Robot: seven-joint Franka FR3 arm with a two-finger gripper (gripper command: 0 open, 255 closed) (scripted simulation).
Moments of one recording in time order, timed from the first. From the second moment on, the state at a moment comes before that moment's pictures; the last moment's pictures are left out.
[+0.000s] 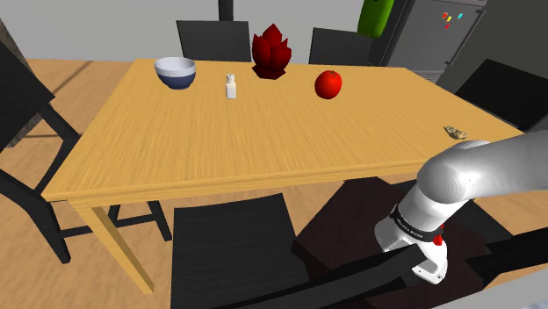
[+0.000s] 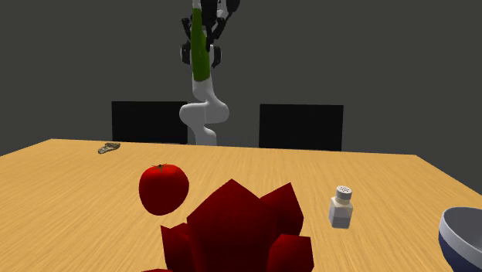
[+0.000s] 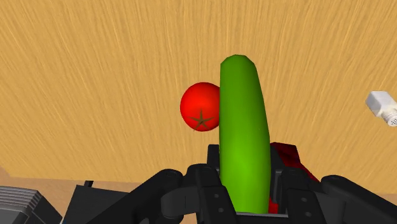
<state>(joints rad) -0.30 -0.71 0.05 -1.94 -0.13 1.67 0.36</state>
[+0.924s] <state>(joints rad) -0.32 -0.77 -0.27 -1.95 -0.22 1.67 0.03</state>
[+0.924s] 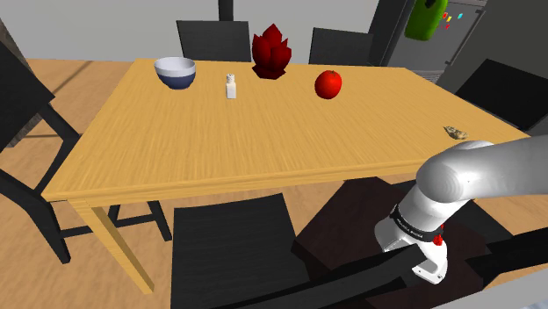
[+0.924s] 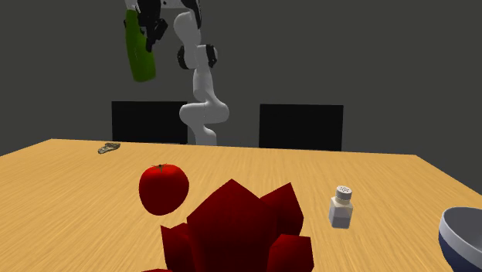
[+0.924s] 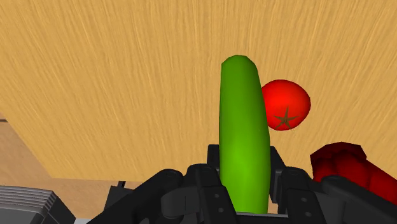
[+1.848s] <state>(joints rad) -0.28 -0.65 -0.64 -1.74 -0.25 1.66 -0.31</state>
